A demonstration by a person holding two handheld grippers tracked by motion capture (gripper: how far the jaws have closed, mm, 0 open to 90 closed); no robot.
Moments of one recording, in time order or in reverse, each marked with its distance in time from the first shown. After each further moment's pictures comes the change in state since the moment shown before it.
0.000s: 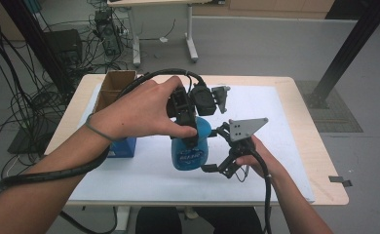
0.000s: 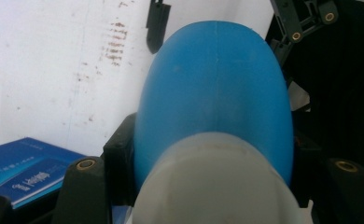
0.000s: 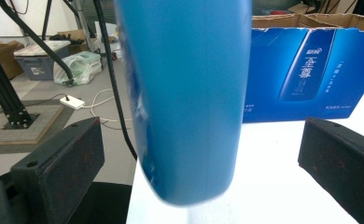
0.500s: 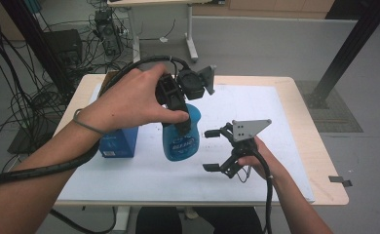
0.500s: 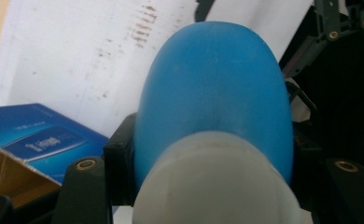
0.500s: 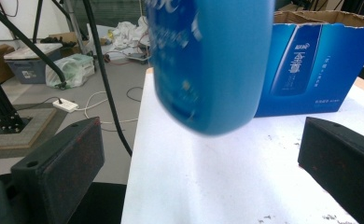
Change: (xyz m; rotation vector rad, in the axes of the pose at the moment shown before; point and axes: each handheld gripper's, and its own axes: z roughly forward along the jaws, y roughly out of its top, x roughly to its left) left arm 0.019 -0.011 -0.017 0.007 0.040 -0.167; right arm 0.004 -0.007 -0.006 -0.006 -0.032 0.012
